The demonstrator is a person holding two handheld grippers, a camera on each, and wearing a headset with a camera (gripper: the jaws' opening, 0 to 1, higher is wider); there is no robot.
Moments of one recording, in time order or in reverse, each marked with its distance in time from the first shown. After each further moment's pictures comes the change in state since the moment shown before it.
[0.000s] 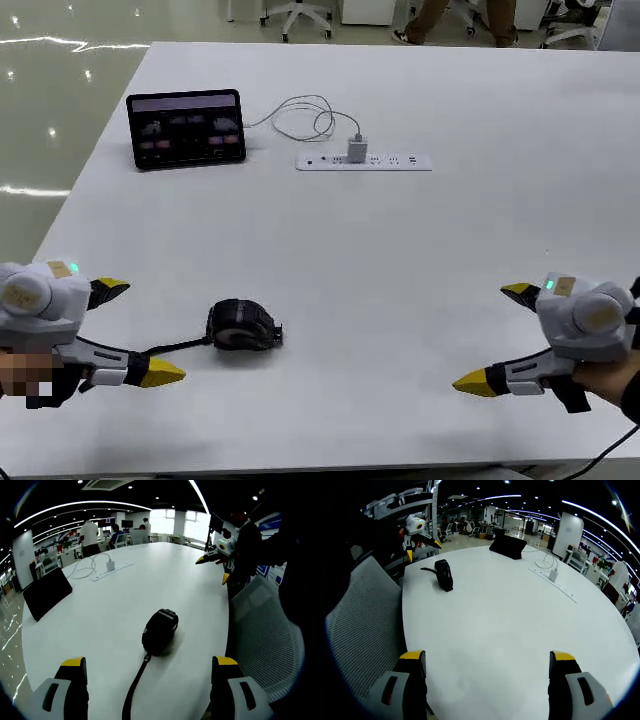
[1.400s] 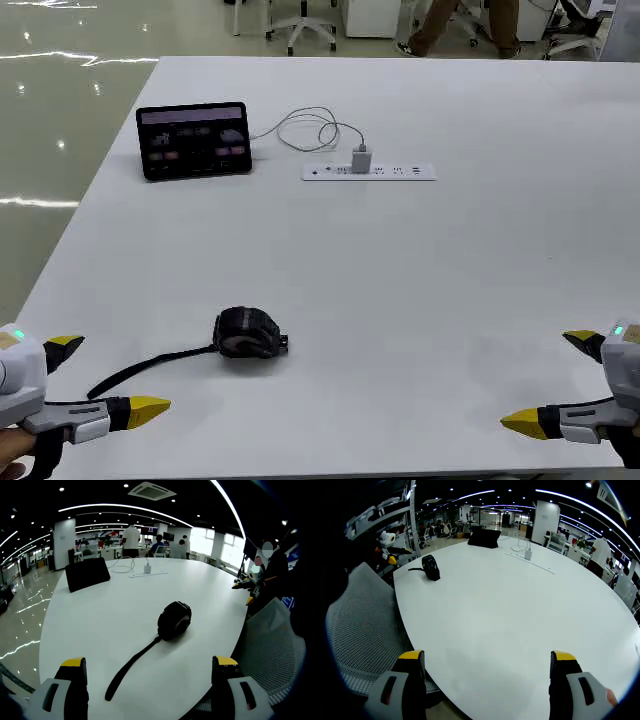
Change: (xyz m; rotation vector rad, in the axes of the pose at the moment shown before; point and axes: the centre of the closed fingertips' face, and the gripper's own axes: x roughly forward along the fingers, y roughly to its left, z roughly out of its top) left arm -0.051 -0.004 -0.050 -0.280 -0.139 0.259; right arm -0.055 0.001 -0.072 0.197 0.035 -0.123
